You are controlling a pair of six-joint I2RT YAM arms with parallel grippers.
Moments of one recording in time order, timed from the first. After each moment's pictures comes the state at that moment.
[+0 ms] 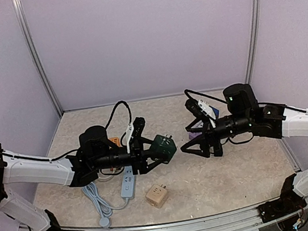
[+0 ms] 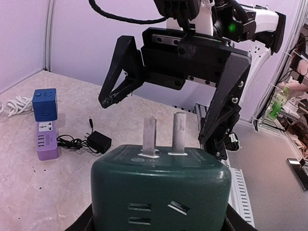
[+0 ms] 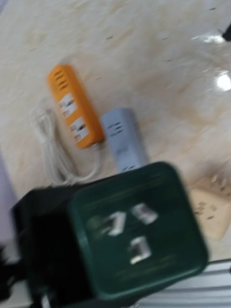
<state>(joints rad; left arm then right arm) -0.93 1.48 0.70 0.66 0.50 -0.17 0.81 1.19 0.88 -0.16 -0.43 -0.05</state>
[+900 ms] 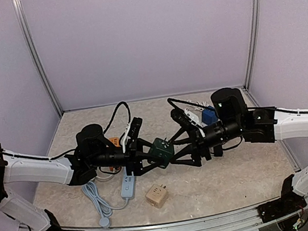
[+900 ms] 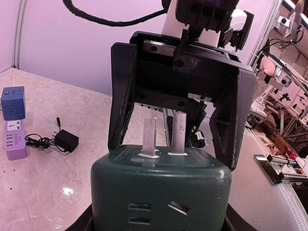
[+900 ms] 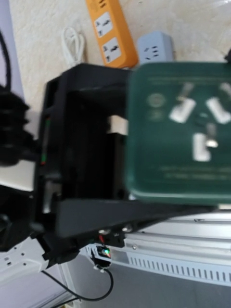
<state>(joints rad) -0.89 1.48 0.69 0.71 0.72 -0.27 0.95 1.27 0.92 -0.05 -0.53 -0.06</state>
